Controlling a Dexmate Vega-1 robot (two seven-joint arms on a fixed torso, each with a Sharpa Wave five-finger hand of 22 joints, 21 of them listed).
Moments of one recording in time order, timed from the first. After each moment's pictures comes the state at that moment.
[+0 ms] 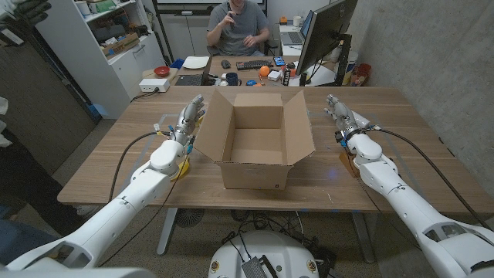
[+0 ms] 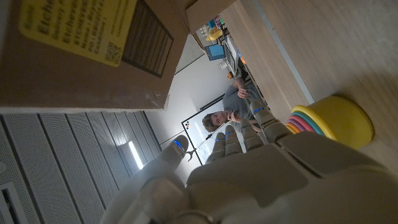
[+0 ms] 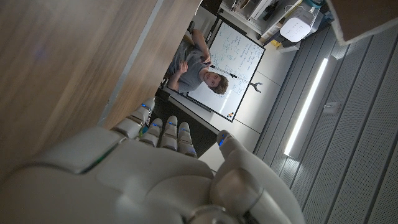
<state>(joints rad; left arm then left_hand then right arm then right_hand) 0.94 0.61 0.36 -1.54 -0.42 -0.20 0.24 0.06 0.09 0.70 0.16 0.20 -0.05 0.09 0.18 0.17 -0.01 0.05 0.20 0.17 -0.01 0.07 0.18 0.18 0.15 0.08 0.21 0.18 -0.79 -0.43 -0.26 -1.20 0.36 0.24 -0.02 0.10 0.11 0.46 0.12 0.21 0.05 0.01 0.18 0.17 0.07 -0.01 0.19 0.18 -0.03 -0.04 0.18 0.19 0.17 -0.04 0.19 0.17</state>
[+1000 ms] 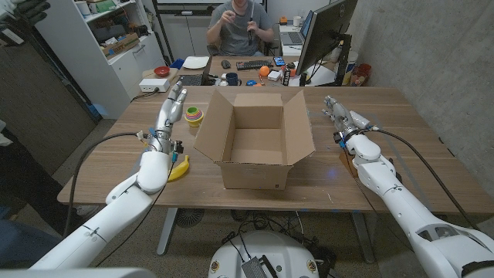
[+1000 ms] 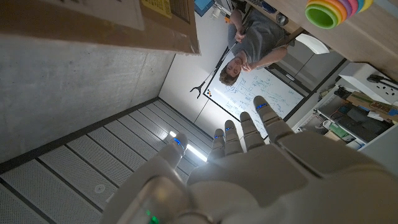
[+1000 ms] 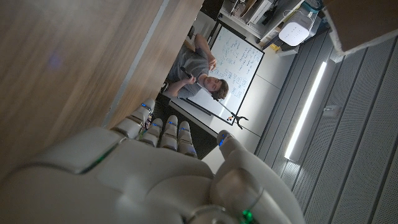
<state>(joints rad) 1.24 0.72 0.20 -1.92 0.05 -0.09 0.60 0.08 0.10 0.71 0.12 0.20 -0.02 0.07 0.18 0.17 0.05 0.07 0.21 0.18 0.06 0.09 0.19 0.18 0.16 0.12 0.21 0.18 -0.80 -0.37 -0.20 -1.19 0.30 0.23 0.04 0.10 0.11 0.46 0.12 0.21 0.06 0.01 0.18 0.17 0.08 -0.01 0.20 0.18 -0.03 -0.04 0.18 0.19 0.17 -0.04 0.19 0.17</state>
